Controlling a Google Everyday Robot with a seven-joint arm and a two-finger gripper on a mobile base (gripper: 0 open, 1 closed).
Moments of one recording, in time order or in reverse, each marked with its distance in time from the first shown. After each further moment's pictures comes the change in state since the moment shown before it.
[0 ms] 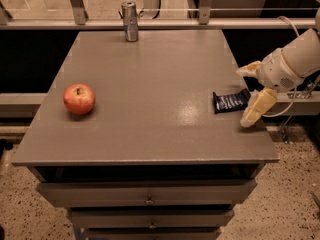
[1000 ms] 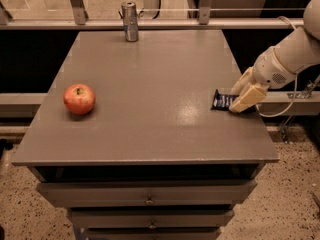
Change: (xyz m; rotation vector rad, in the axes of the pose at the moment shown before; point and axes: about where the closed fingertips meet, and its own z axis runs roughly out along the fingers) arm 0.004 -0.018 0.012 0.004 0.051 0.066
